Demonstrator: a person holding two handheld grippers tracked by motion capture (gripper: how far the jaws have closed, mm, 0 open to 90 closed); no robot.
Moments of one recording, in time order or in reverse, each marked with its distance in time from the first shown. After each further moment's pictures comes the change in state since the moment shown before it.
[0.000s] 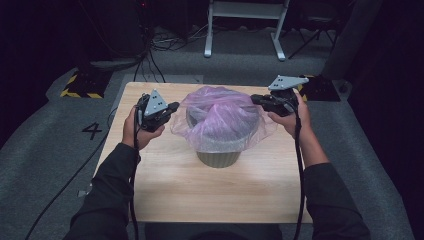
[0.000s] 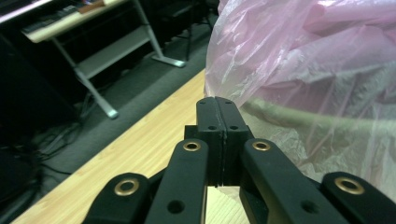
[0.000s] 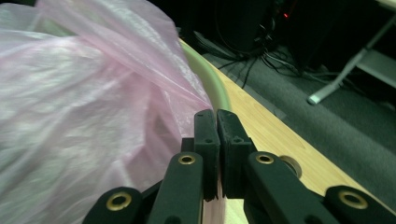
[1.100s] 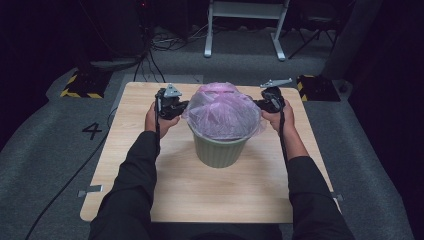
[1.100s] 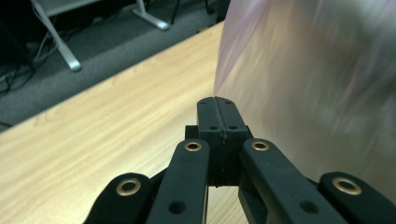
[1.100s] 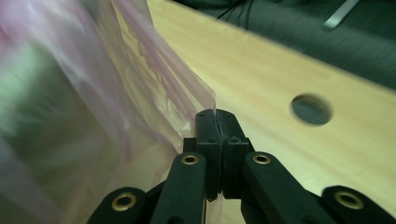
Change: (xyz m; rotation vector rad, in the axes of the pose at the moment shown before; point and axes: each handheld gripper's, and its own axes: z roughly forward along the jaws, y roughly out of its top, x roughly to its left) left arm 0.022 -0.026 0.093 0.125 -0.073 -0.223; right arm -0.043 -0.051 0.081 0.151 0.016 0.291
